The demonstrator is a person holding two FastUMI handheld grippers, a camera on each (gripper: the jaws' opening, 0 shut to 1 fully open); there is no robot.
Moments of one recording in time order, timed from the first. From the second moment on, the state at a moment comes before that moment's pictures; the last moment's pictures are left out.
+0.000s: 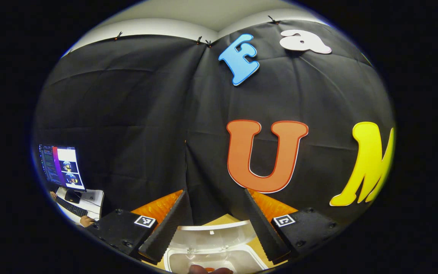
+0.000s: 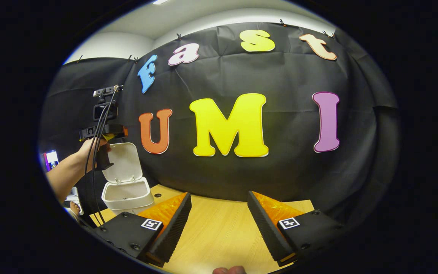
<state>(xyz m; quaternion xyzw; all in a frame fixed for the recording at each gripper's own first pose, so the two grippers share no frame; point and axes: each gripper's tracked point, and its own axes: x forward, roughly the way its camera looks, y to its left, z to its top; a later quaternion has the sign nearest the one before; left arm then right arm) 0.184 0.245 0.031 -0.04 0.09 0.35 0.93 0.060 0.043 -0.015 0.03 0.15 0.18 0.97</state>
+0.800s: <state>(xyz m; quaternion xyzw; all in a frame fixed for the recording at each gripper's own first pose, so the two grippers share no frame) 0.138 0.181 -0.005 -0.03 0.13 0.35 0.93 0.038 0.019 -0.028 0.03 0.15 0.20 0.97</state>
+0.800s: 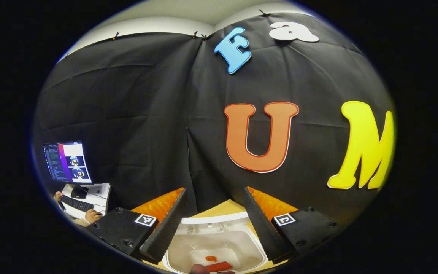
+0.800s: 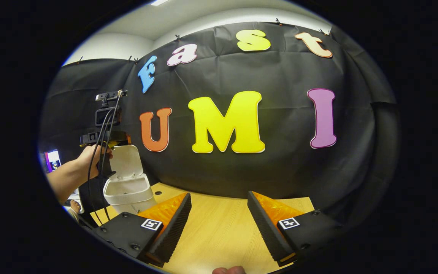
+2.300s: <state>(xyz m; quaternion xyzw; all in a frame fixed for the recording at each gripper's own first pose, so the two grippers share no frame) 0.086 0.118 -0.139 -0.04 0.17 0.32 0.93 0.015 -0.002 -0.057 0.01 0.18 0.20 0.96</state>
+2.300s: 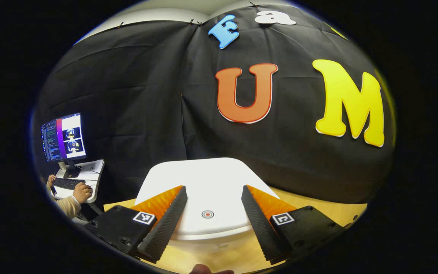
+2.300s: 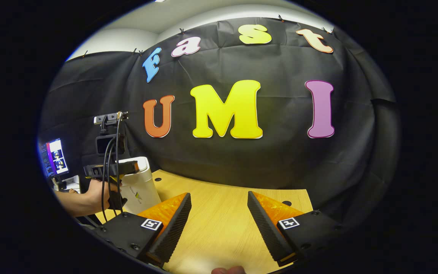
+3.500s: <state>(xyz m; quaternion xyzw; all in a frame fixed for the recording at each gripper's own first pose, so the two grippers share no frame) 0.076 0.103 -0.112 -0.01 0.08 0.22 0.97 0.009 -0.001 -0.044 0.01 0.14 0.15 0.98</state>
